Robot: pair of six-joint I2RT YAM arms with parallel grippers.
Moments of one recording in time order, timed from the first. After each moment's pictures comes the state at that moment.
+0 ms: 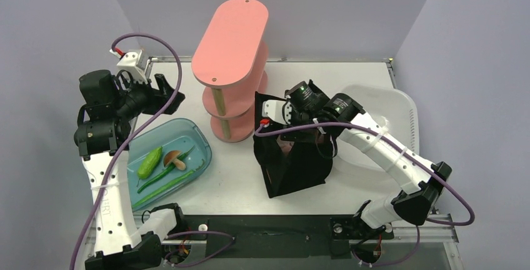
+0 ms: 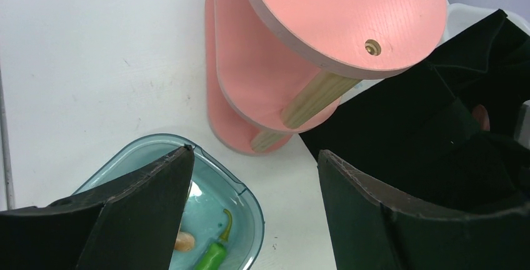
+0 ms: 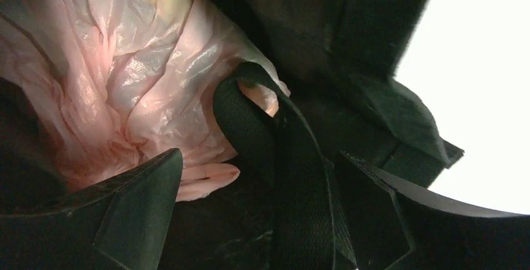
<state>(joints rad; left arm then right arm) 0.19 1.04 1.47 -0.87 0.57 -0.06 0.83 1.44 1.59 -1.13 0.23 -0.79</state>
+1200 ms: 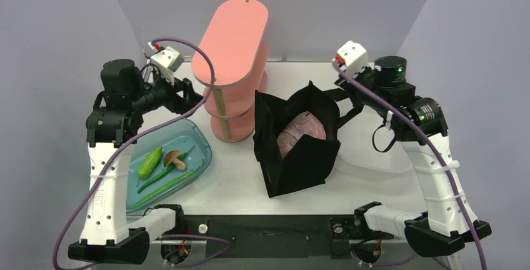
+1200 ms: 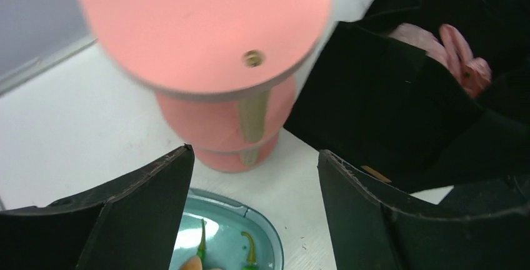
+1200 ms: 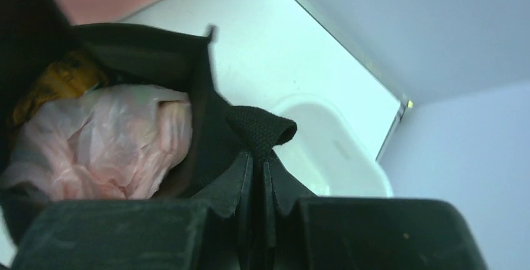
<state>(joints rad) 0.01 1.10 1.54 -0.88 0.61 0.15 0.45 1.18 1.68 -0.99 0.00 -0.48</state>
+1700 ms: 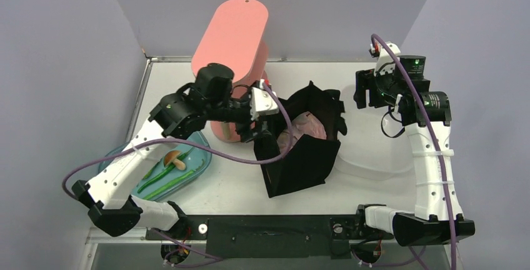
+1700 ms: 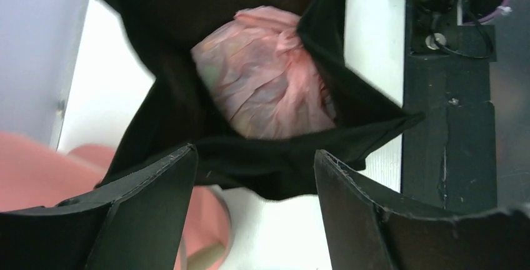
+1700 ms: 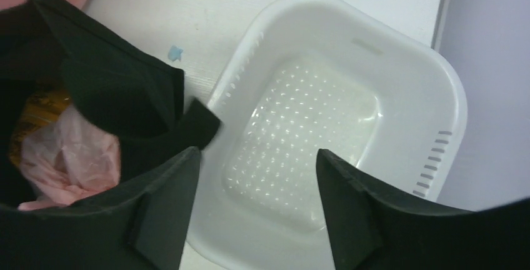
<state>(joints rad) -0.76 1.32 1.69 -0.91 0.48 0.50 0.04 1.21 1.59 -1.04 -0.11 -0.17</state>
